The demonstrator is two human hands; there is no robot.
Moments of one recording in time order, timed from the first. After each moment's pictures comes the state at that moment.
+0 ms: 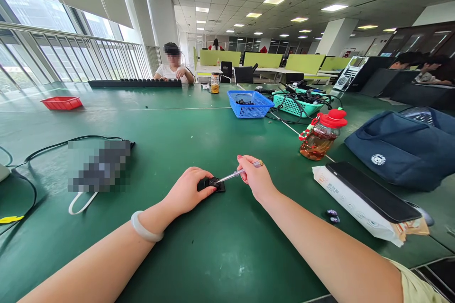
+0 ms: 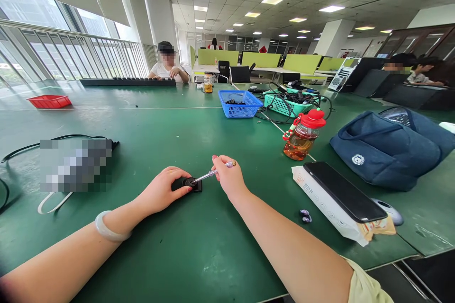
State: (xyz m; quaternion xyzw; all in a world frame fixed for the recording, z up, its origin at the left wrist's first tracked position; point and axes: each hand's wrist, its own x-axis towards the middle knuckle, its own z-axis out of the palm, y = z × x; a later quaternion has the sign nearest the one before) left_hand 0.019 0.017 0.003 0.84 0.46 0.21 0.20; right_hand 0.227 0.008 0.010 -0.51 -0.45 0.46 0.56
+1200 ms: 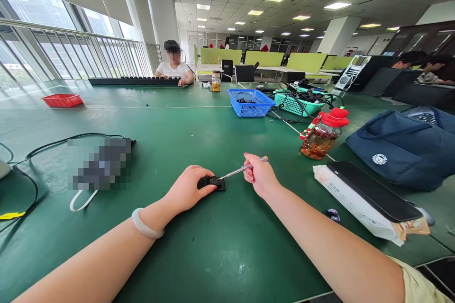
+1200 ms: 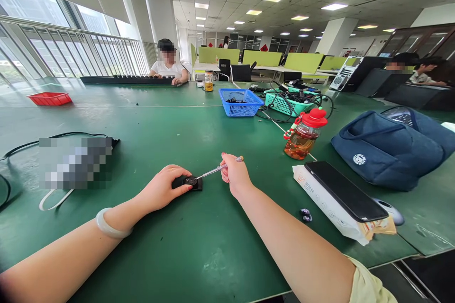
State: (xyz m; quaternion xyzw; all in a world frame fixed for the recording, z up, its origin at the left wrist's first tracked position) left_hand 0.017 0.019 -0.002 0.84 0.45 0.23 0.19; right_hand 0.240 0.021 -0.002 -0.47 -0.32 0.57 0.60
